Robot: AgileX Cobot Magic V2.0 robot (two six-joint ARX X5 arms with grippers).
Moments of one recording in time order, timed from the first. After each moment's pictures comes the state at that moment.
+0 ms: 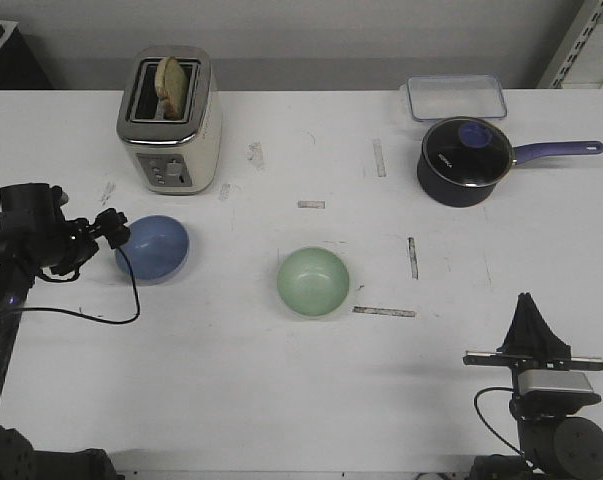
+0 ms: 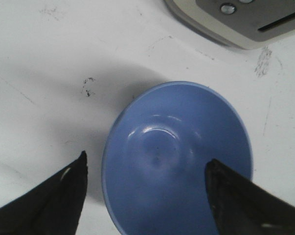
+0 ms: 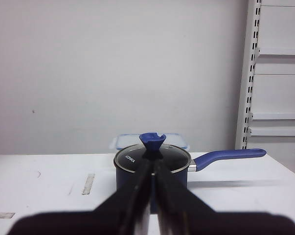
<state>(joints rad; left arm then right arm) 0.20 1.48 1.29 -0.66 0.30 -0.29 -0.01 0.09 0.34 -0.06 0.03 0.00</state>
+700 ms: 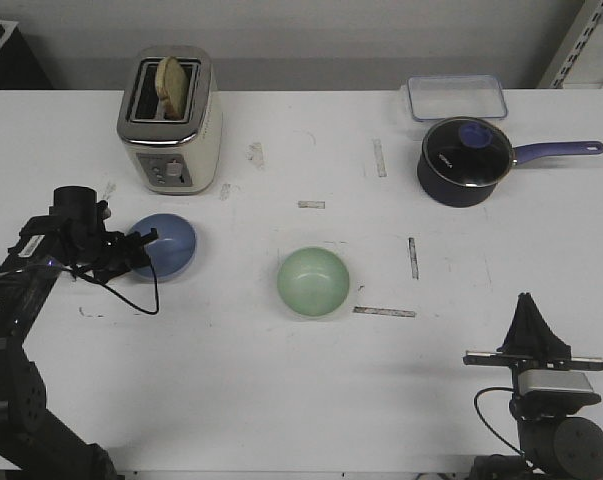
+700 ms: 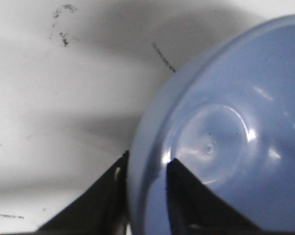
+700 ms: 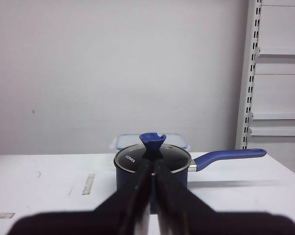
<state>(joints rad) 0.13 1.73 1.29 -0.67 0.29 -0.25 -0.01 0.09 0.34 -0.06 0.03 0.00</state>
